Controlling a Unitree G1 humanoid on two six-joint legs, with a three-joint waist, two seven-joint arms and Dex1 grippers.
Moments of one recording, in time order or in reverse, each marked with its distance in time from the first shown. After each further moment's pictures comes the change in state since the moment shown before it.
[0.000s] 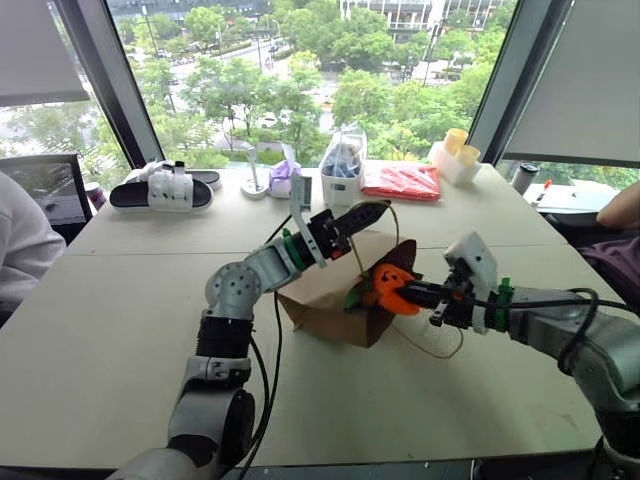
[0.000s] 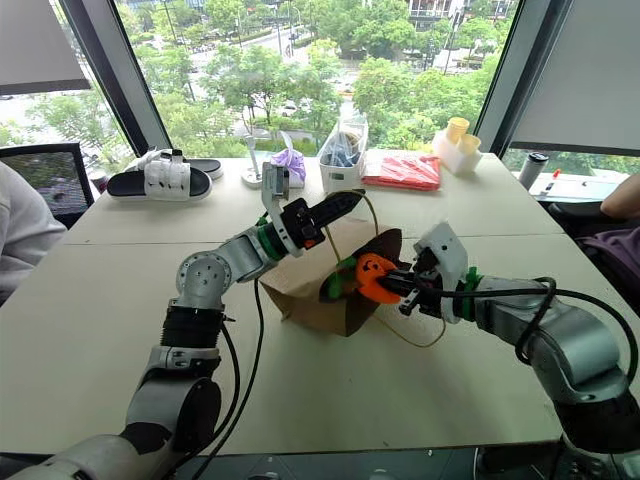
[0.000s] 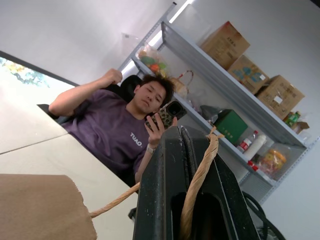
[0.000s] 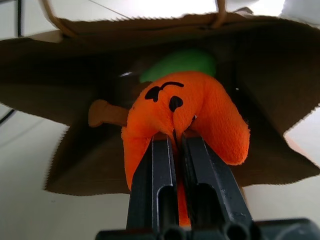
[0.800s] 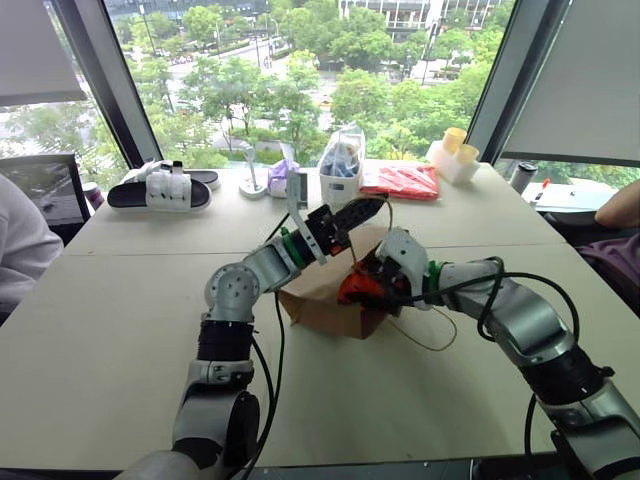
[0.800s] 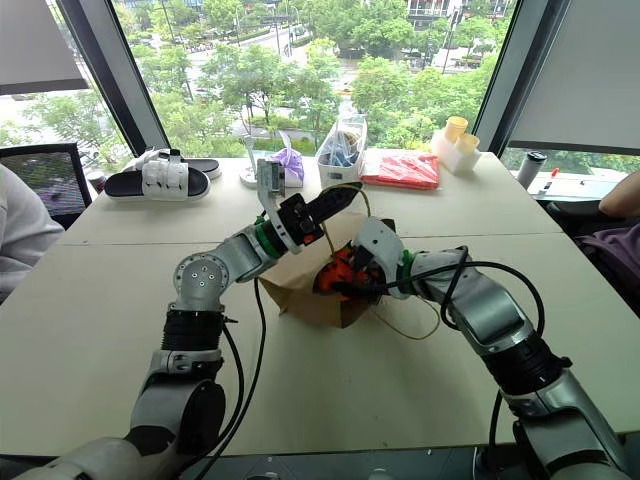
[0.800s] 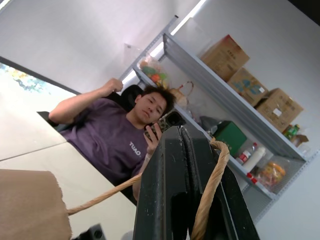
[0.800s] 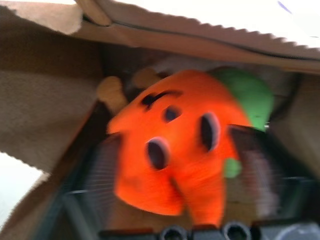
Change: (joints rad) left arm 0.002 -0.027 0.053 -0.019 -0.032 0.007 0.066; right arm -0.239 0.118 0.283 0.160 -0.306 -0.125 0.096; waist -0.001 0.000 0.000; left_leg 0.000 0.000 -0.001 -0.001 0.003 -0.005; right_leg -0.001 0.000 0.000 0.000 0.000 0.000
